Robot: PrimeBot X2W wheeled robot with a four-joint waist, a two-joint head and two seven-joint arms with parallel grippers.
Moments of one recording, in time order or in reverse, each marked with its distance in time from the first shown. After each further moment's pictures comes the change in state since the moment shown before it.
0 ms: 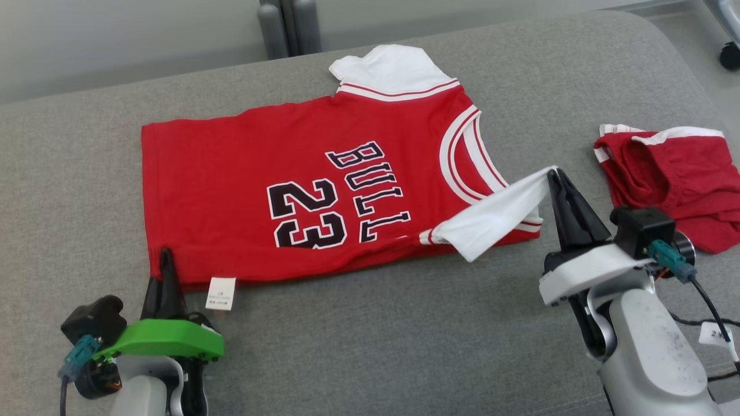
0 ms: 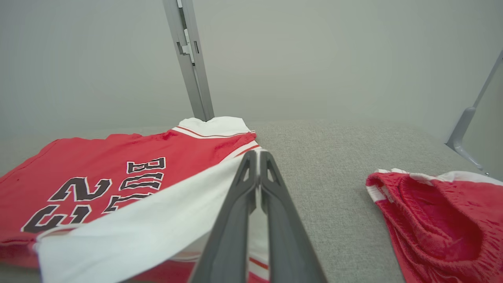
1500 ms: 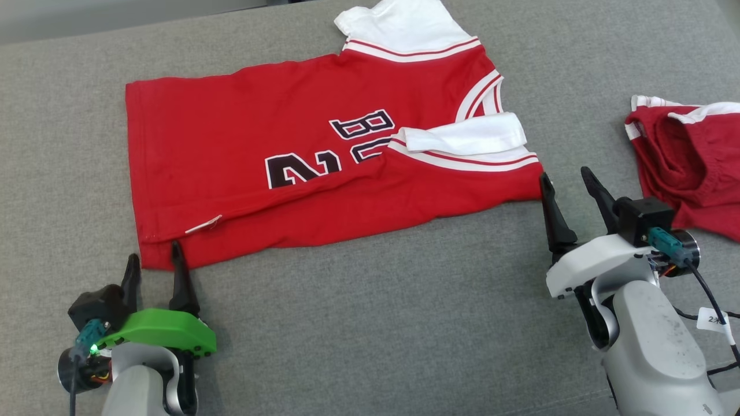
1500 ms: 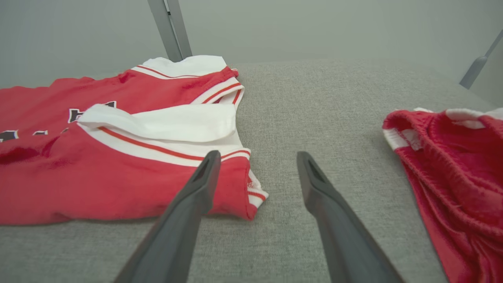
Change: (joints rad) left arm -0.078 0.000 0.055 0.125 0.169 0.027 0.000; right arm -0.091 0.001 -0.048 0.164 -0.036 0.000 0.000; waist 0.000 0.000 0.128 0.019
